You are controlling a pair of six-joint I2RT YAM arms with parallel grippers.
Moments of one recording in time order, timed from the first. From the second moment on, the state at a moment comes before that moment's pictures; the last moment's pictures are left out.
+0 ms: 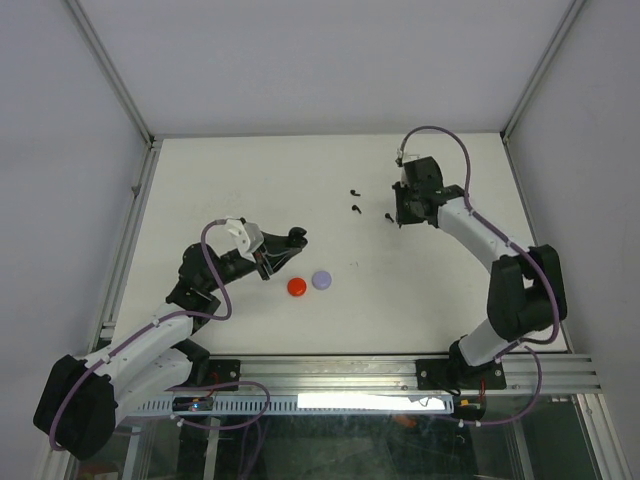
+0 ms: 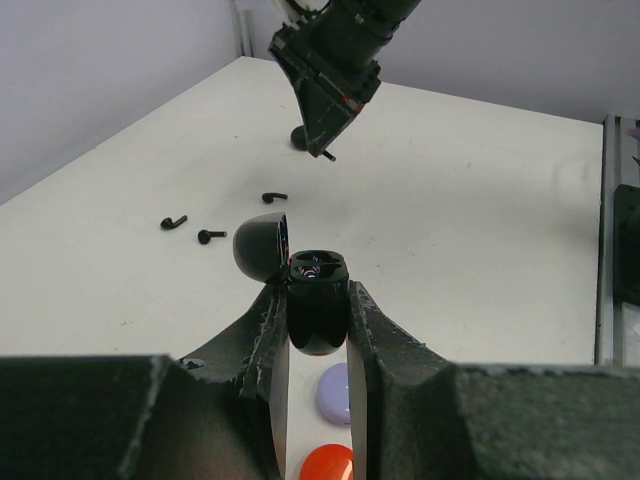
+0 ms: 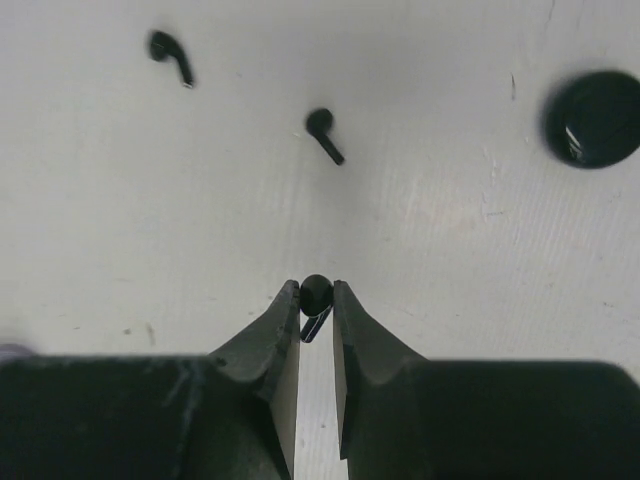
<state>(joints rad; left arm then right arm) -0.51 0.89 0.34 0.66 0.58 -0.03 0.32 1.62 1.15 -0.51 0.08 0.16</state>
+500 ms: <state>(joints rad) -0.51 0.91 0.34 0.74 0.53 -0.11 0.54 1.28 1.11 -0.29 -0.03 0.16</state>
